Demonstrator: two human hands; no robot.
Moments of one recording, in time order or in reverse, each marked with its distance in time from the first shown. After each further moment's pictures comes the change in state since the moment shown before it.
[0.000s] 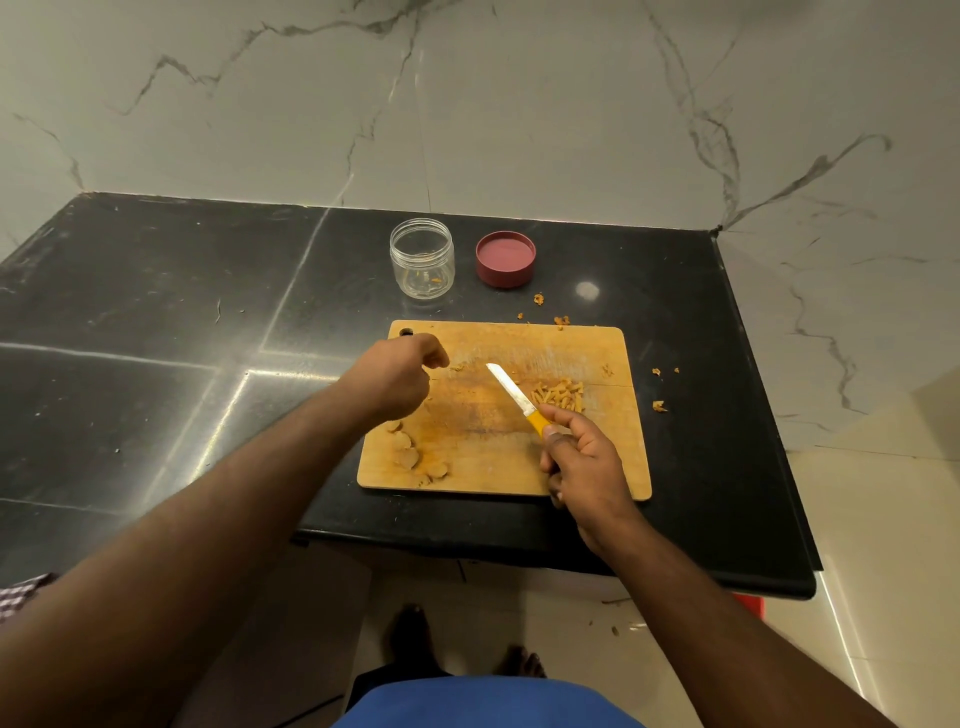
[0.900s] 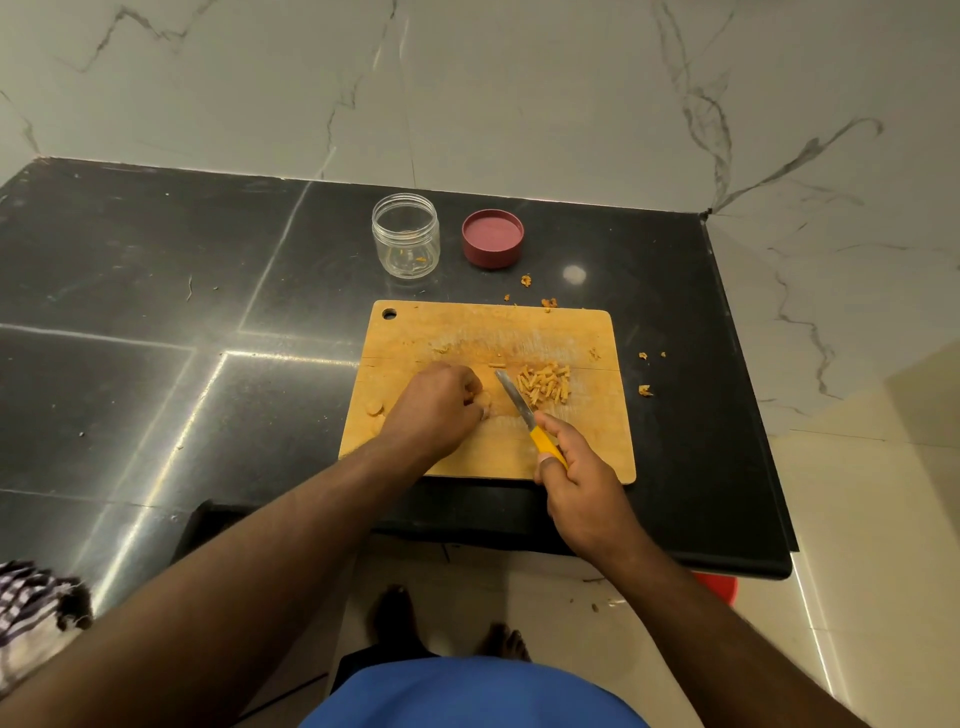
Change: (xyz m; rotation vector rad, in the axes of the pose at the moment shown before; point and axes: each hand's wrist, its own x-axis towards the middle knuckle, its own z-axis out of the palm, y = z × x) left_hand -0.013 0.023 0.076 -0.081 0.109 0.068; right_hand -0.030 0.007 -0.018 -0.522 -0.048 -0.102
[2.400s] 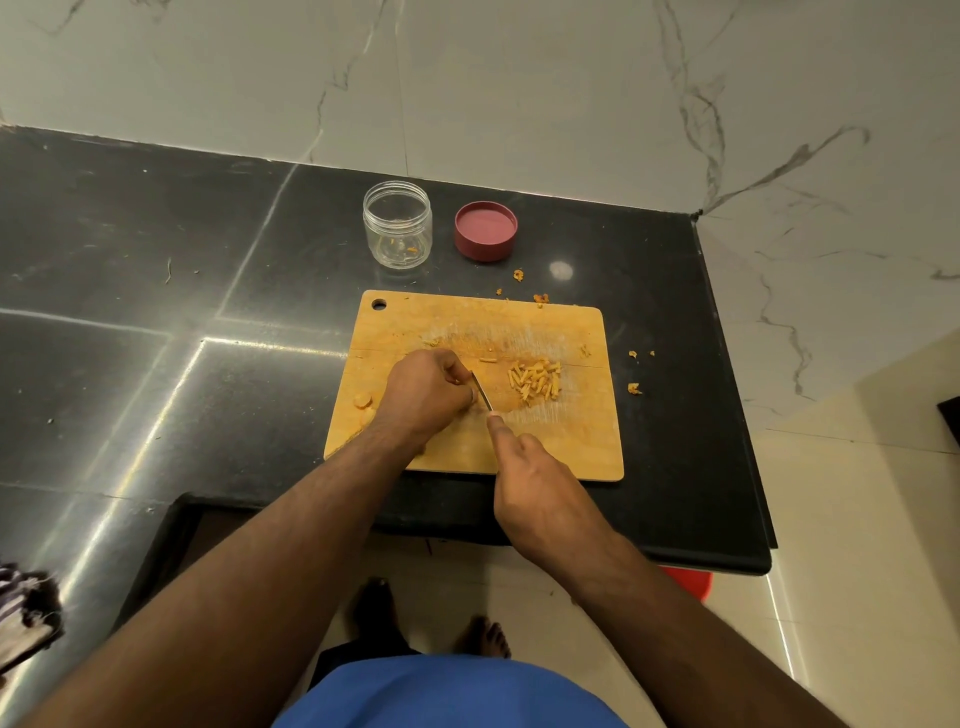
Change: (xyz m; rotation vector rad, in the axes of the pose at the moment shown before) left_hand 0.011 -0.003 0.003 -0.198 0.060 -0.128; right_hand -0.002 -0.034 0.019 -0.541 -0.209 -0.088
